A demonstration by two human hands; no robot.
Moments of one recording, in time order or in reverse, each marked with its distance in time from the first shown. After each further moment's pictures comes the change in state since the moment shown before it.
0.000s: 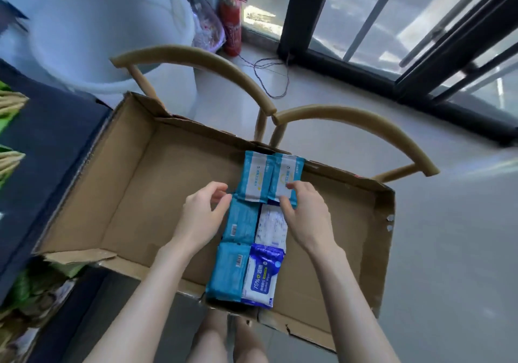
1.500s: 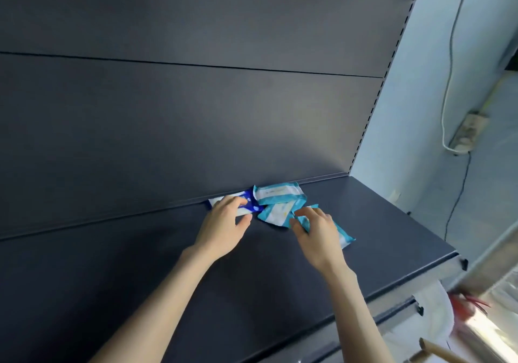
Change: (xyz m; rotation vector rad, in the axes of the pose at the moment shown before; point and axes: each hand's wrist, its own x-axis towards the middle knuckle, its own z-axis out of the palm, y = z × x) left_hand -0.178 -0.183 -0.652 0.188 0.999 -0.022; right_hand -0.108 -0.718 0.110 -0.022 0.049 -1.011
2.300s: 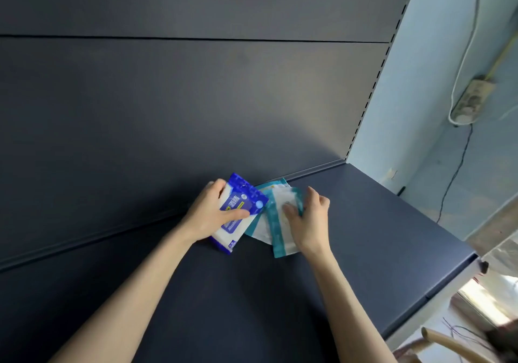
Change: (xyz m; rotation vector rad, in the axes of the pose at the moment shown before) left_hand 0.095 -0.026 0.025 -0.312 -0.228 -0.164; right_hand 0.078 0.014 0.030 0.439 0.044 0.301
